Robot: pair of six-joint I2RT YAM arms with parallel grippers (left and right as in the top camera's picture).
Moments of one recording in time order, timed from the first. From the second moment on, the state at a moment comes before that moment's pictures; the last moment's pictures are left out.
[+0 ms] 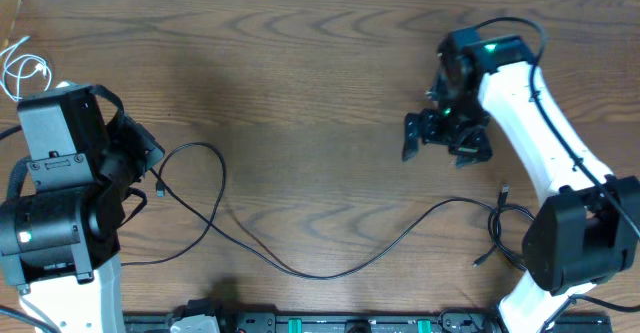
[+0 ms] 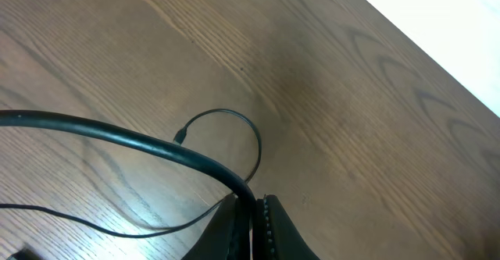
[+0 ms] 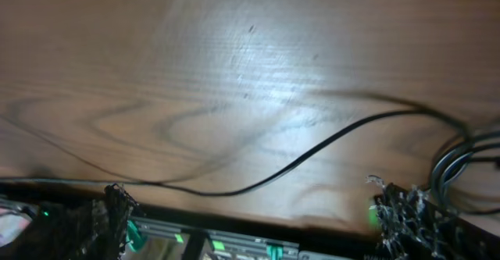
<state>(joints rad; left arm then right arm) 0.15 1.11 1.56 -1.32 -0.13 -0.53 0.28 1.86 1.59 -1.45 -0.26 0.32</state>
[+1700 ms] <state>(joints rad) 0.15 1.11 1.56 -1.33 -0.11 -0.51 0.52 1.46 0.76 -0.74 -0.21 0.81</state>
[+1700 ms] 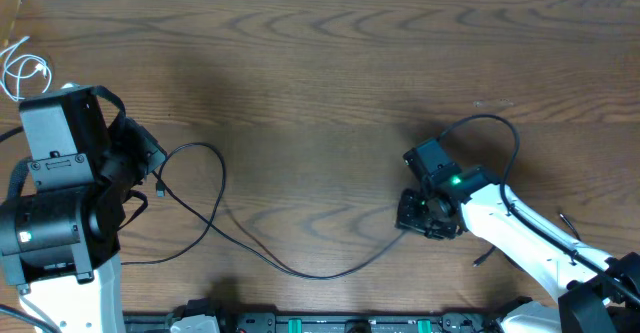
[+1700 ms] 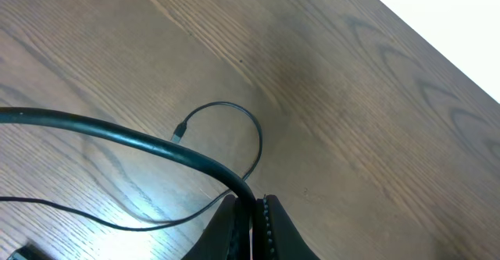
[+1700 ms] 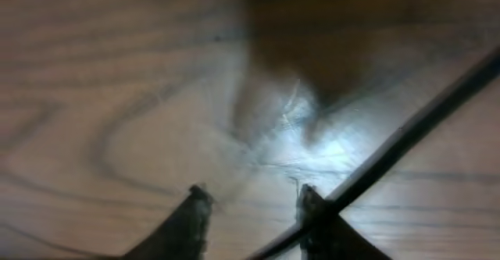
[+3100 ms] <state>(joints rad) 0.15 1.11 1.56 -1.34 -0.11 -0.51 0.51 1.45 1.95 -1.53 0.44 0.66</state>
